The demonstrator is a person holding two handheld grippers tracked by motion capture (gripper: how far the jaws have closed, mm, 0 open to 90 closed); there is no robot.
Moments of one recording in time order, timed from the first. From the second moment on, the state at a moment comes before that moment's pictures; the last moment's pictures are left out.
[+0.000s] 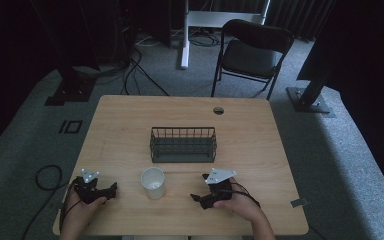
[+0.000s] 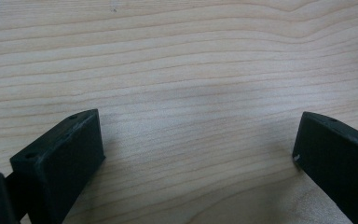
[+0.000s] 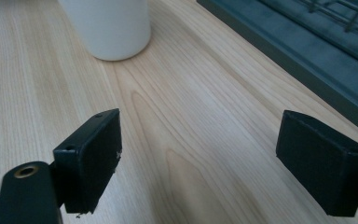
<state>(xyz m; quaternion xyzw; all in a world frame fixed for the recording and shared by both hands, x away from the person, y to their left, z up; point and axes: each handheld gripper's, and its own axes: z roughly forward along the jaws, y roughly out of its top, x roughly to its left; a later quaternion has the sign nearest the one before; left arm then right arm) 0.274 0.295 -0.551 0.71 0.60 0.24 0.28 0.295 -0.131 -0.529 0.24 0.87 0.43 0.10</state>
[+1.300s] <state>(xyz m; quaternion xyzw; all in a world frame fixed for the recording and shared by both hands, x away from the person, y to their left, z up) 0.274 0.295 -0.551 0.71 0.60 0.24 0.28 0.296 -0.044 -0.515 0.16 0.87 0.46 0.08</state>
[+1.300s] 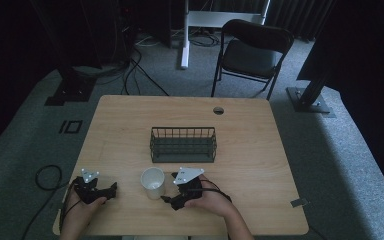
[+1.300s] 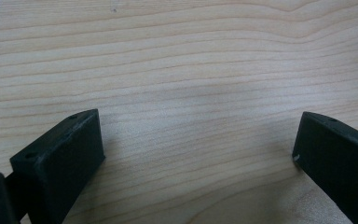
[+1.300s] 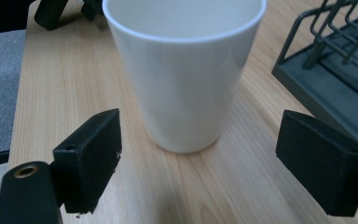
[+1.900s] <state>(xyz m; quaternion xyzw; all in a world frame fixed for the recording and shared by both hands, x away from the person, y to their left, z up) 0.274 0.295 -0.551 0.71 0.60 0.24 0.28 0.297 -0.020 -0.507 0.15 0.86 0.48 0.09</state>
